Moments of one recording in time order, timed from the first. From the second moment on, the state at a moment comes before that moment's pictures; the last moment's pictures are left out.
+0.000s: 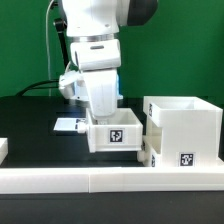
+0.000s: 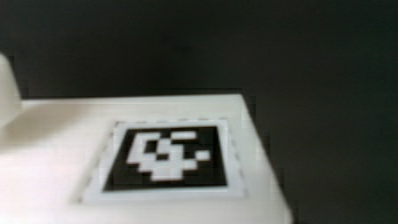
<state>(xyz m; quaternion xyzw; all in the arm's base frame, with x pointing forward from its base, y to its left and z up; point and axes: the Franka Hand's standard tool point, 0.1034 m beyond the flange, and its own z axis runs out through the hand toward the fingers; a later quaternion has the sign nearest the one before) 0.530 -0.022 0.057 -0.69 -0.72 -0.02 0.06</state>
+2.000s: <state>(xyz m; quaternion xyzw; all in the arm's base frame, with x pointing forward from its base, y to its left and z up) 0.546 0.002 0.055 -0.69 -0.72 -0.03 0.06</state>
